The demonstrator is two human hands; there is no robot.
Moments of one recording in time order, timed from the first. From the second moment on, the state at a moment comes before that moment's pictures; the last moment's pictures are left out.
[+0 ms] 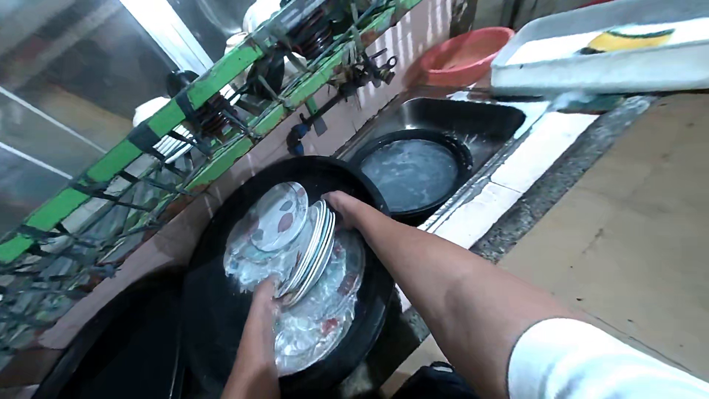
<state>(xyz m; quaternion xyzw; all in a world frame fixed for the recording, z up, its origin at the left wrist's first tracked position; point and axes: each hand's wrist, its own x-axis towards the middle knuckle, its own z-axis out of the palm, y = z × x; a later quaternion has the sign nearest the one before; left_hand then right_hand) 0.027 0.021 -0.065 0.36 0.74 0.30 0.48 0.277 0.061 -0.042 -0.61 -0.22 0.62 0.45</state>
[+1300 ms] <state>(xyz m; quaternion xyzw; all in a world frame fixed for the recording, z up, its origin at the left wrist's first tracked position) 0.028 0.033 -0.063 0.26 0.68 0.36 0.58 0.299 0.034 -0.026 -0.47 -0.51 0.03 0.72</state>
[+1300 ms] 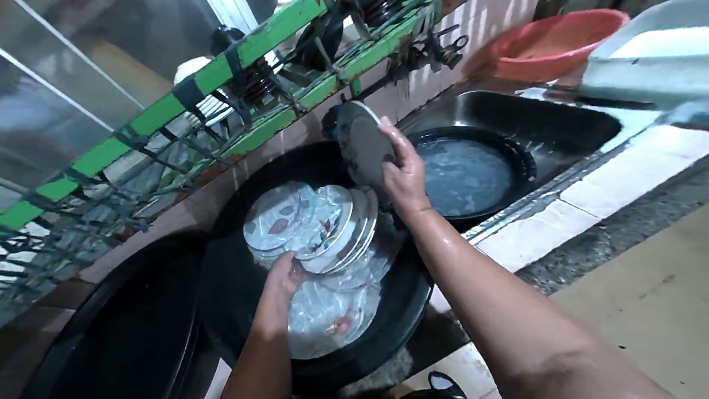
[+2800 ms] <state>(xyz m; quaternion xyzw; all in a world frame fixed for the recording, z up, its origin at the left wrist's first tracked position) 0.094 0.014 -0.088 0.21 0.66 0.41 0.59 0.280 0.080 -0.025 -0.35 0.02 0.53 0.78</state>
